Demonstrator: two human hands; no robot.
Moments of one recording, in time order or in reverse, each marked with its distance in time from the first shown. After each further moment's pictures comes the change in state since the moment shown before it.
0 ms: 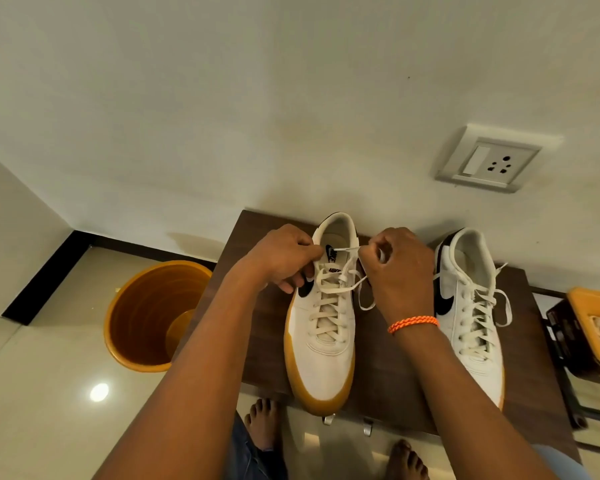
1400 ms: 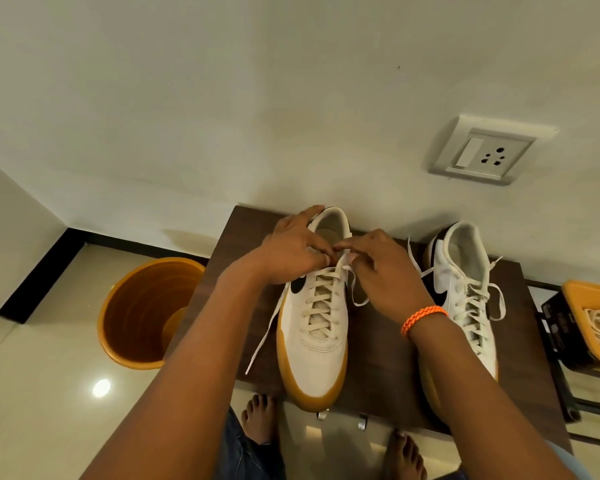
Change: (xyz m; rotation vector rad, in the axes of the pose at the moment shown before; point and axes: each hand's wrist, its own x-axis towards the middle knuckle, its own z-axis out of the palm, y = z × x) left_hand 0.007 0.004 0.012 0.335 -0.027 0.277; right_hand 0.003 0.014 -0.009 -0.006 -0.457 -0.099
